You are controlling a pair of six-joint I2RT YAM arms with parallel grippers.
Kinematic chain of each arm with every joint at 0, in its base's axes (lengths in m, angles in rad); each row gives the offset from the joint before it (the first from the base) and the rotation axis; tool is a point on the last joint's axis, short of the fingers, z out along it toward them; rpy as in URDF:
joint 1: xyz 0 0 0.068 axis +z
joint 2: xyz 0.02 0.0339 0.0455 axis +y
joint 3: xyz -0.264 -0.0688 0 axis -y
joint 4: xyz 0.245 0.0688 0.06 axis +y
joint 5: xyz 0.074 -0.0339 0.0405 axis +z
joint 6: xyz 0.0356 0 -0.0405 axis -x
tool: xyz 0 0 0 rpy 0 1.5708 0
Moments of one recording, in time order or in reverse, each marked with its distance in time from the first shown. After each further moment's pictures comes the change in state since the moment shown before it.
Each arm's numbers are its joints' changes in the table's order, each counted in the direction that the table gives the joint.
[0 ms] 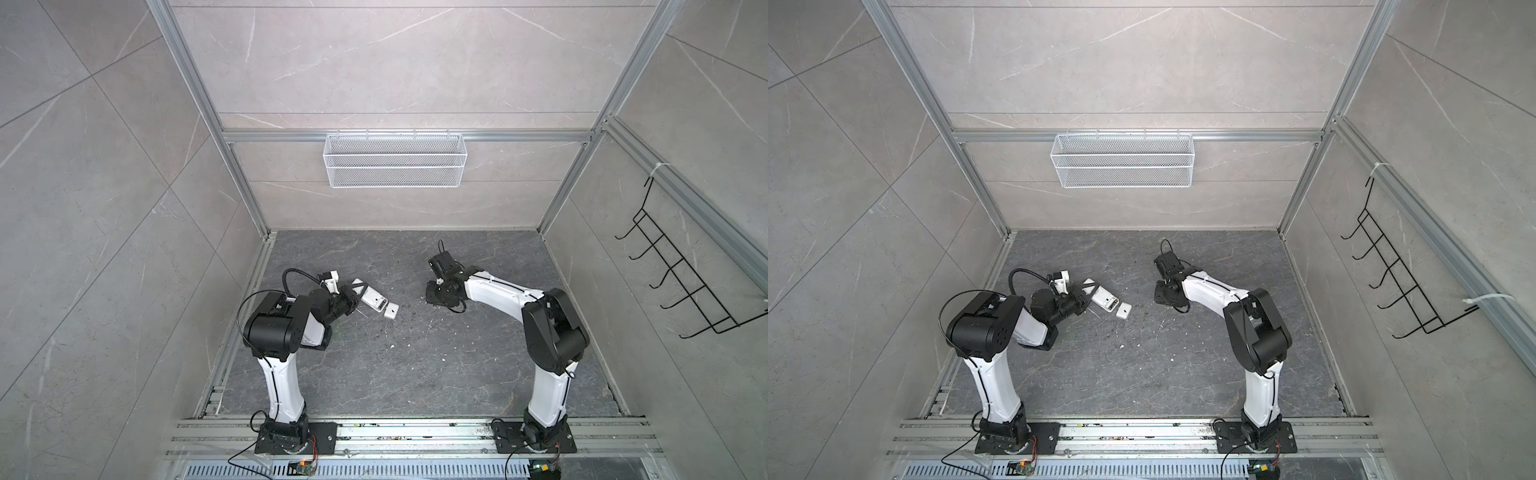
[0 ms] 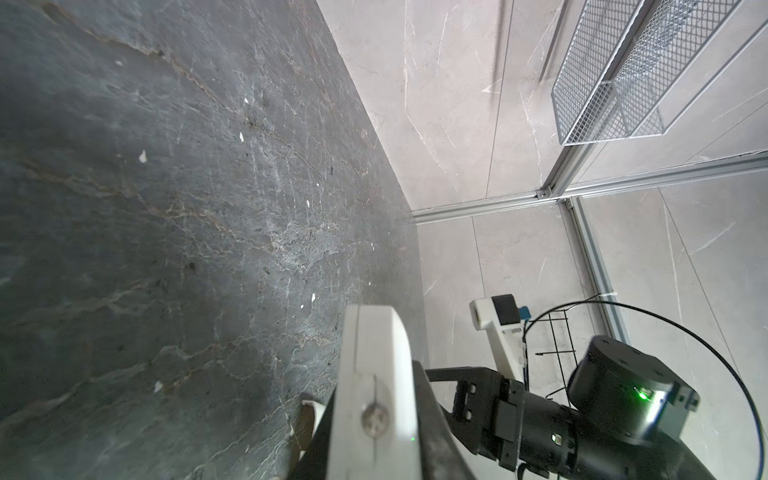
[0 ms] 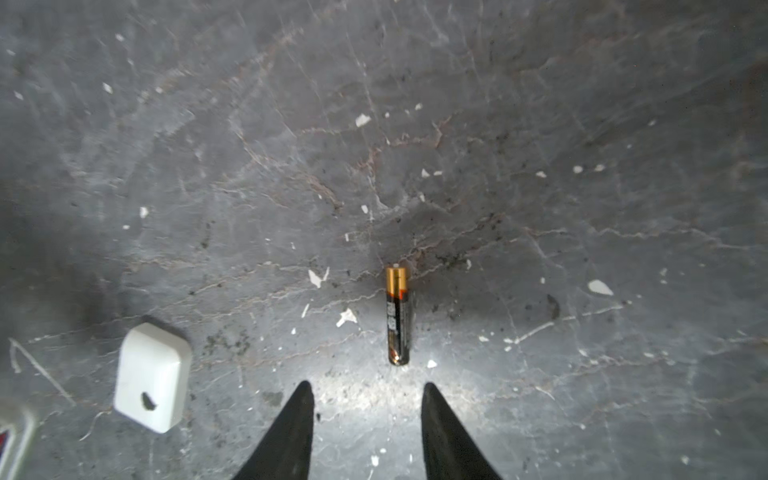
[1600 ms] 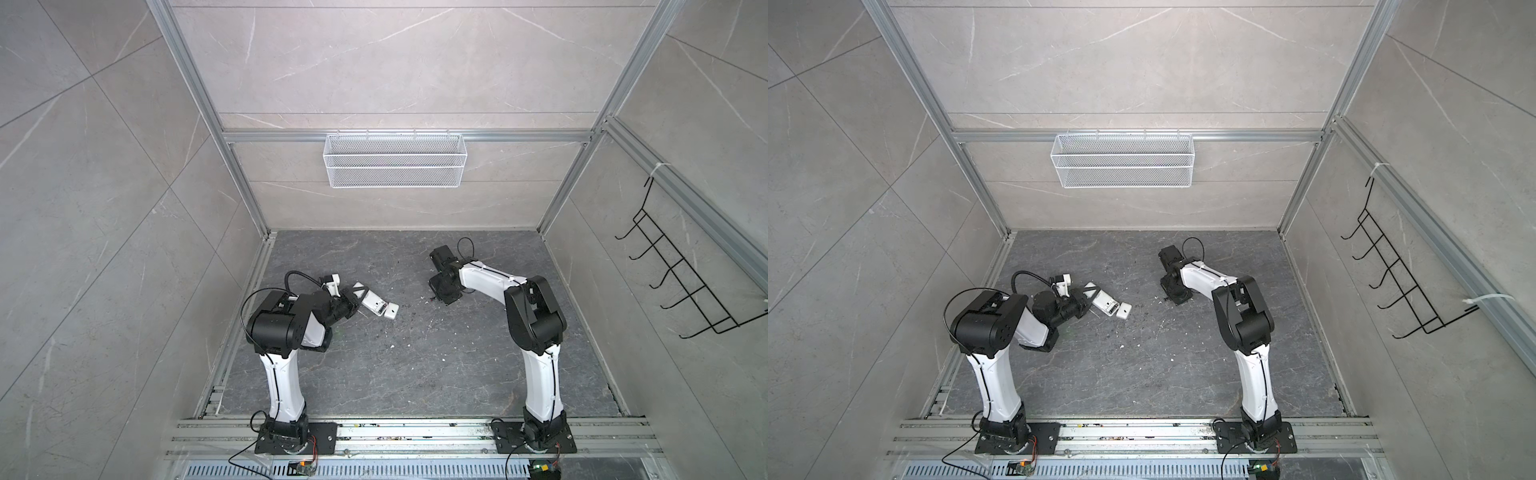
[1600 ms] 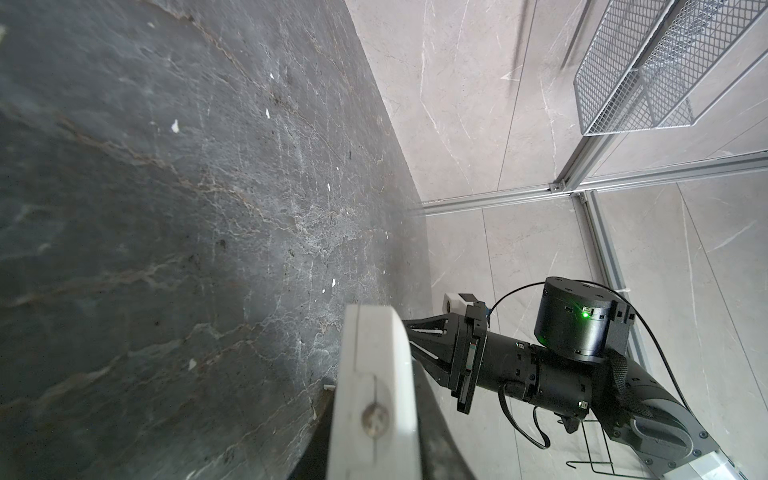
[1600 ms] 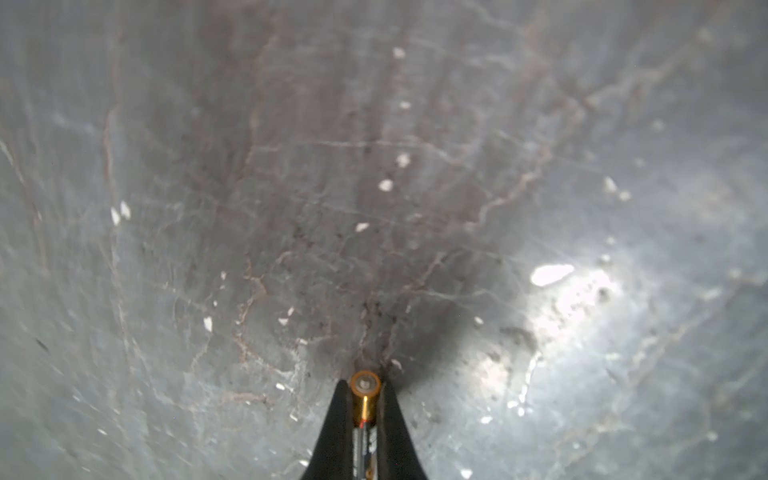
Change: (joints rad) left arm 0.000 0.037 0.000 -0.002 -0.013 -0.004; right arm -0.070 0.175 0.169 0.093 -0.018 -0.898
